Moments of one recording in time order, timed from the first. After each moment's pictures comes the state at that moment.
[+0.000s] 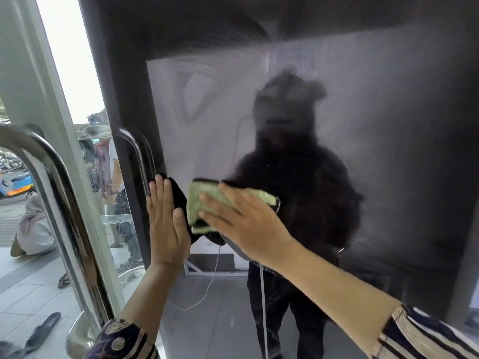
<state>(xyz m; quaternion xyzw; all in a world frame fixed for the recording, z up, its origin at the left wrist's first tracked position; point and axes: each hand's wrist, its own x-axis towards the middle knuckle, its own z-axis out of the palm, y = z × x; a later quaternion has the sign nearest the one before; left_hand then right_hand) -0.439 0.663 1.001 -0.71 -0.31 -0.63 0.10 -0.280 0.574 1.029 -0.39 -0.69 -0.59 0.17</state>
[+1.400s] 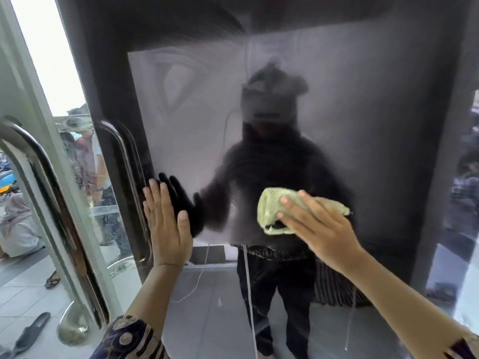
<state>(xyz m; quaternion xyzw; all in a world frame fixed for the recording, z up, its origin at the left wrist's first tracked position) -0.420 0.633 0.980 -0.71 -0.33 -0.61 0.08 -0.163 0.509 0.971 -0.42 -0.62 -0.62 0.24</state>
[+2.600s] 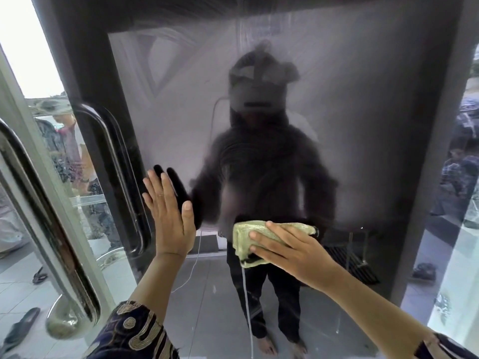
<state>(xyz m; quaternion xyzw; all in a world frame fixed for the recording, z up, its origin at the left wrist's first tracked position) -0.404 0.636 0.970 -0.73 -0.32 -0.60 0.08 -0.186 0.517 0.908 -0.39 -0.70 -0.58 0.14</state>
